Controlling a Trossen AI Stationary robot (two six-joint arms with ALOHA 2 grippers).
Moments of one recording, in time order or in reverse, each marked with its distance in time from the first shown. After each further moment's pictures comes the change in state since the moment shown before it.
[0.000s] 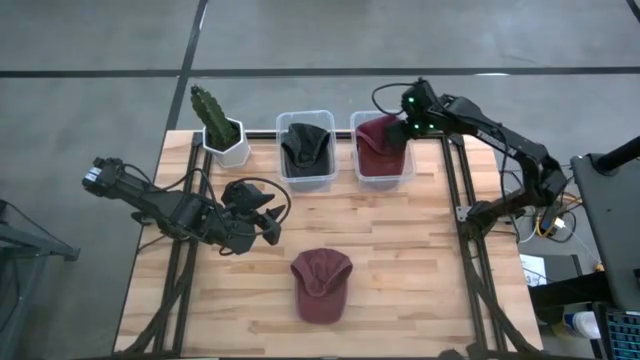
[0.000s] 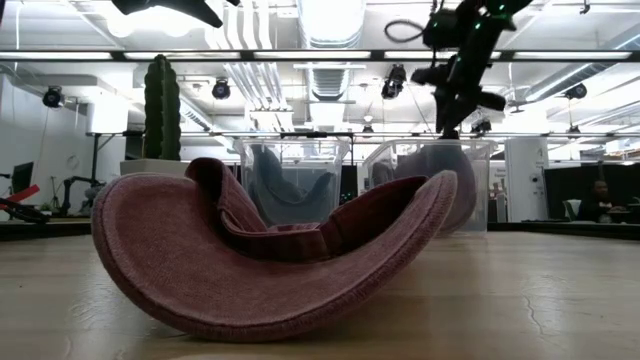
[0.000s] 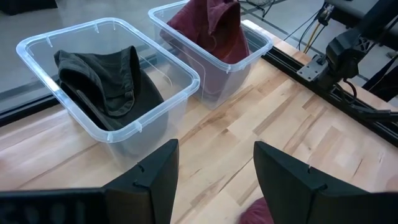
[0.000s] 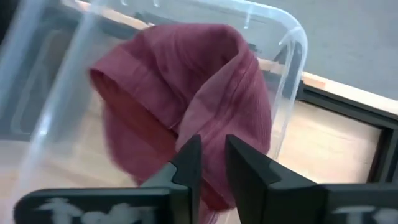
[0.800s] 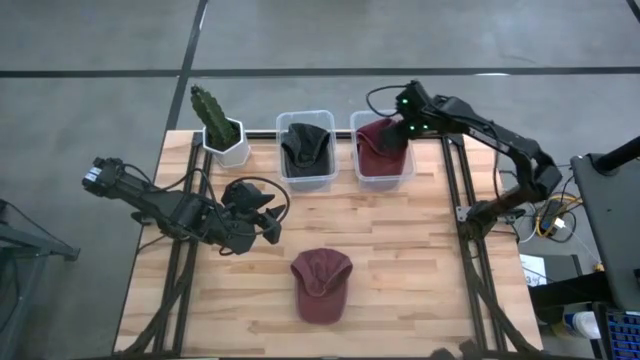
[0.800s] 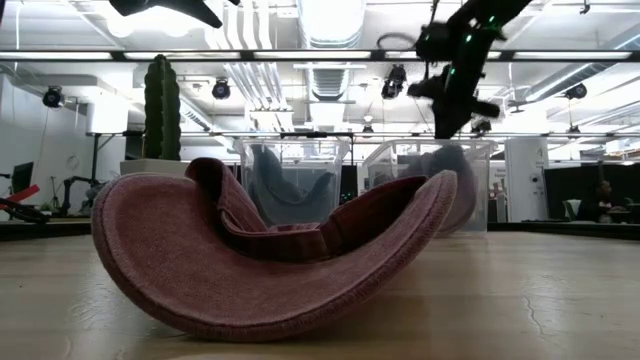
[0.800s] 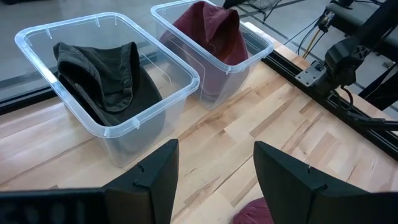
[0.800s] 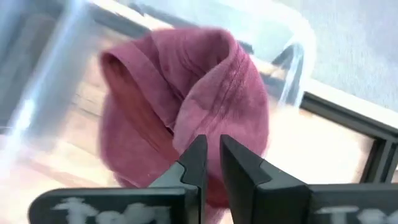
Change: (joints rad) left arm 0.000 0.000 0.000 0.000 0.000 -0.051; right arm 0.009 0.050 0.000 0.012 0.027 -0.059
